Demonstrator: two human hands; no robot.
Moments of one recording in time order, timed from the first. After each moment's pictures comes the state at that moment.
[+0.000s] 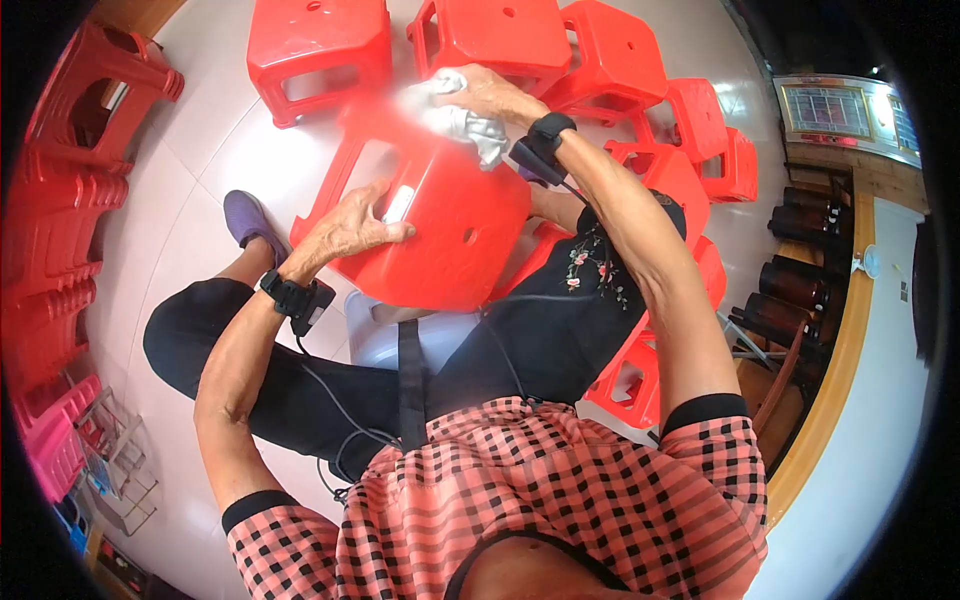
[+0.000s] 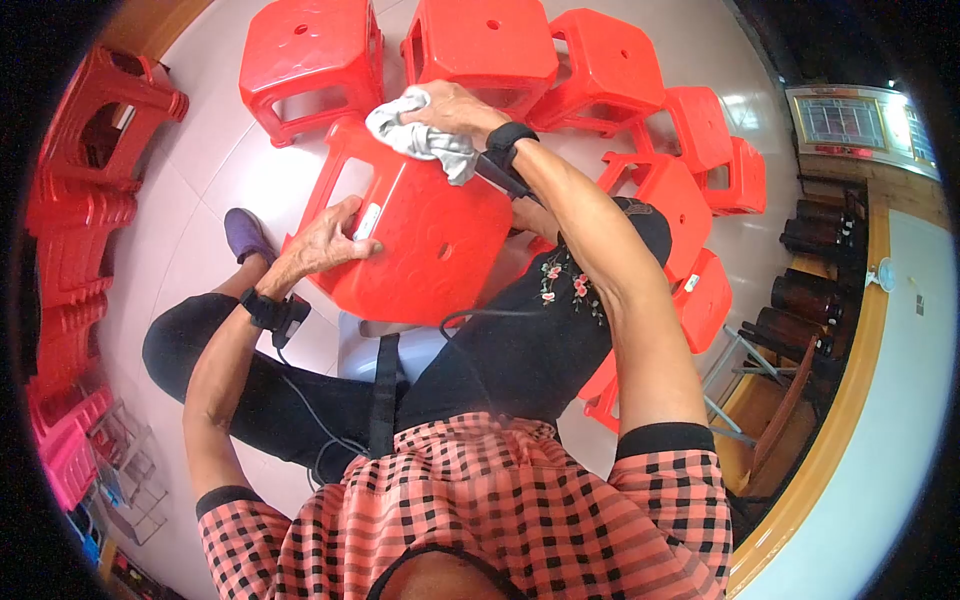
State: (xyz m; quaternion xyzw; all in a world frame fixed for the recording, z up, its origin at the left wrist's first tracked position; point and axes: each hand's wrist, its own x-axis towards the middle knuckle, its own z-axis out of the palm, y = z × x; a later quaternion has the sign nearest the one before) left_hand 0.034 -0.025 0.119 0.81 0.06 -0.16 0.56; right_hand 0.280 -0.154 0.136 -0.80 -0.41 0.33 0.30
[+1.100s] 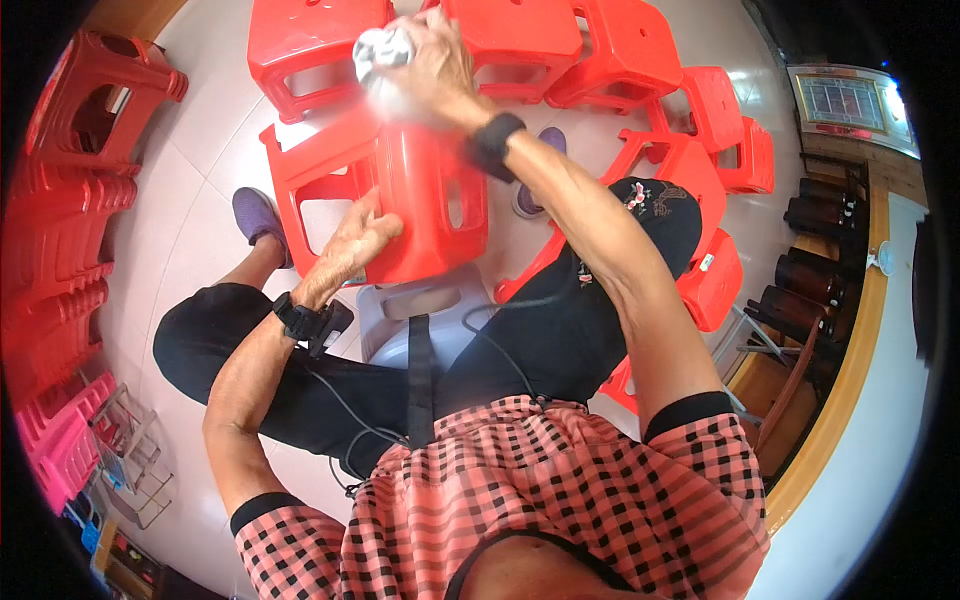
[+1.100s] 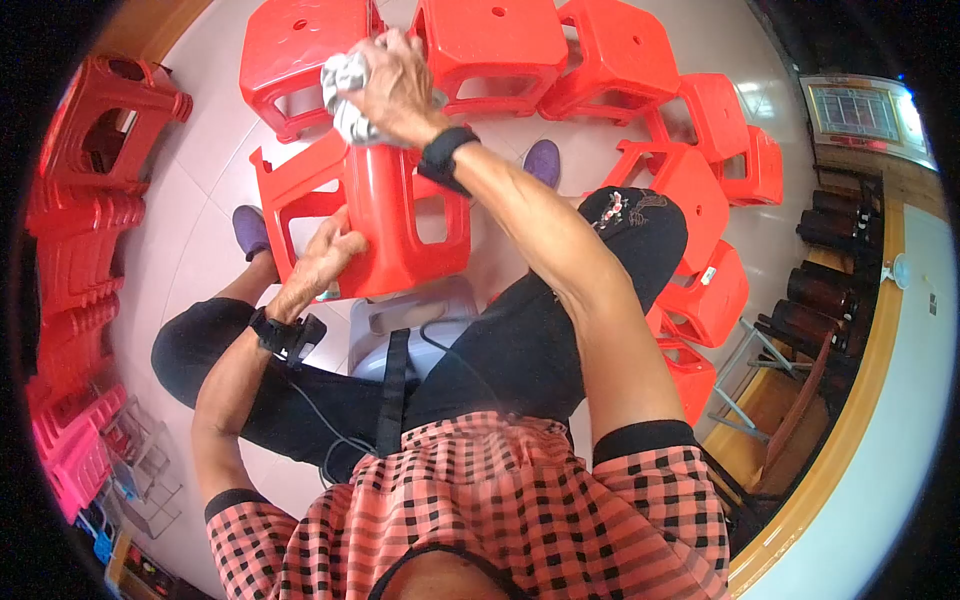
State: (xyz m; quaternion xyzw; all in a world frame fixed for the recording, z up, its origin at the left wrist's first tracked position) left_hand 0.020 -0.044 0.133 0.69 0.22 -0.16 0.67; right_hand 0.235 -0.095 0.141 -0.82 -0.43 -0.07 0.37
